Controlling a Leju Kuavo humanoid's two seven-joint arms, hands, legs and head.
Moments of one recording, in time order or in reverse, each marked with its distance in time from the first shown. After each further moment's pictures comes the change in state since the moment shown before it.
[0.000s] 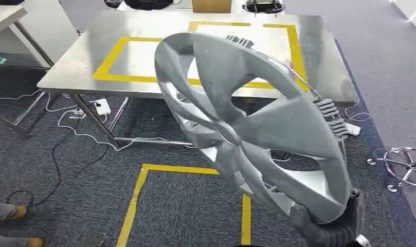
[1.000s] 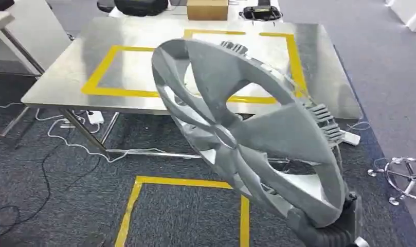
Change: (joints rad) left arm 0.004 -0.010 0.008 0.000 -0.003 0.000 0.000; right arm 0.030 -0.009 -0.007 -0.014 0.021 0.002 -0.004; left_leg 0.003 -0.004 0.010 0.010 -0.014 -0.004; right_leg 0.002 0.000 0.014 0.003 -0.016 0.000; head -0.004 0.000
